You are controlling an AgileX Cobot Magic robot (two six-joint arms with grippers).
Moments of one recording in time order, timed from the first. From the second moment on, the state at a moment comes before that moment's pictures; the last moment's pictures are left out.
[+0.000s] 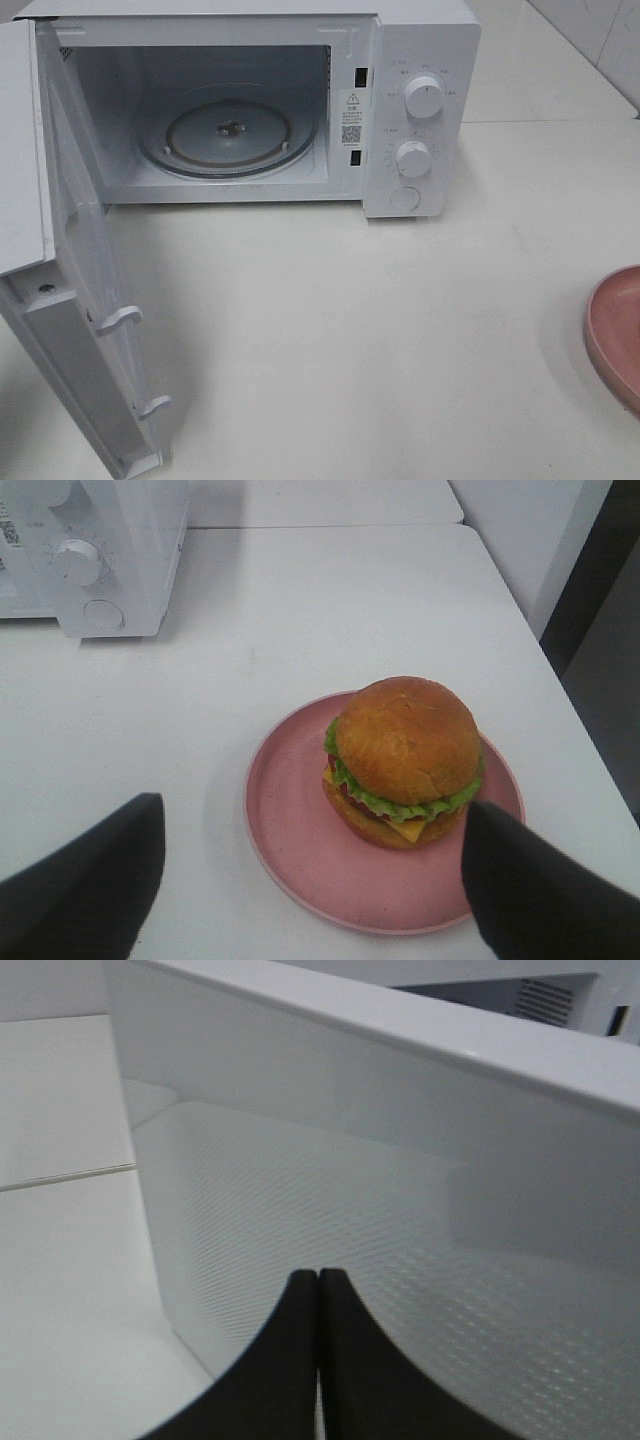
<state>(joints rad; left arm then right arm) -0.01 1.19 -0.14 0.51 -0.81 -0.30 0.05 0.00 -0.51 -0.16 1.02 0.13</state>
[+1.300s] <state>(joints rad) -0.41 1.61 -0.41 0.15 -0.92 -0.20 0.05 0.00 -0.51 -0.16 1.02 0.13</state>
